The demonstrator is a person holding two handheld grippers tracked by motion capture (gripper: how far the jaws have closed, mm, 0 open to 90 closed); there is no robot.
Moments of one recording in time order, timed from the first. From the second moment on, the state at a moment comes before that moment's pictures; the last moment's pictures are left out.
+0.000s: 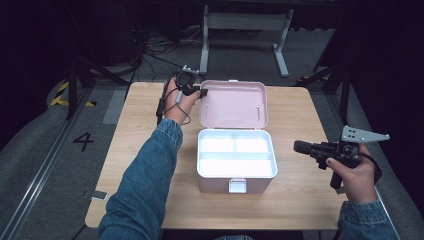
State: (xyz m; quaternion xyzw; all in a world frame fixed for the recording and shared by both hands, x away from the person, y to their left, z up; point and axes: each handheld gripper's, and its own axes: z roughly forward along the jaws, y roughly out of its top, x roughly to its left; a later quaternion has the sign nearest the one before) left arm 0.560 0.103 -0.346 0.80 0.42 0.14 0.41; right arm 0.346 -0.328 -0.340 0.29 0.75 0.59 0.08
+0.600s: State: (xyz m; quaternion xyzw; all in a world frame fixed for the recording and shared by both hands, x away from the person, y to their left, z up) left arm 0.572 0.098 -0.369 0.81 0.43 0.12 0.37; right arm 0.346 -0.330 -0.341 0.29 0.75 0.59 0.08
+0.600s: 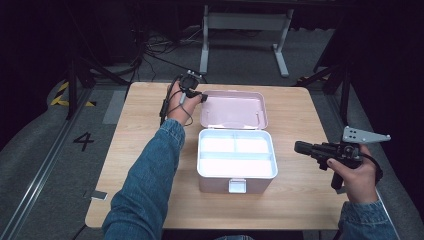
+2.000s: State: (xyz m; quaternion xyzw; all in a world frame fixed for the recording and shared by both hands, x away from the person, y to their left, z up) left arm 0.463 0.137 -0.285 0.81 0.34 0.16 0.46; right arm 0.359 -0.324 -0.340 0.30 0.76 0.57 0.09
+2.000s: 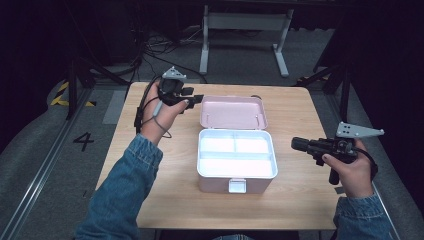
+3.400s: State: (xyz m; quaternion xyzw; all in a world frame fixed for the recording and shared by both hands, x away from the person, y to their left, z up) left arm 0.348 0.251 -0.332 0.84 0.43 0.15 0.30; right arm 0.383 -0.357 -0.344 0.43 0.81 0.37 0.15
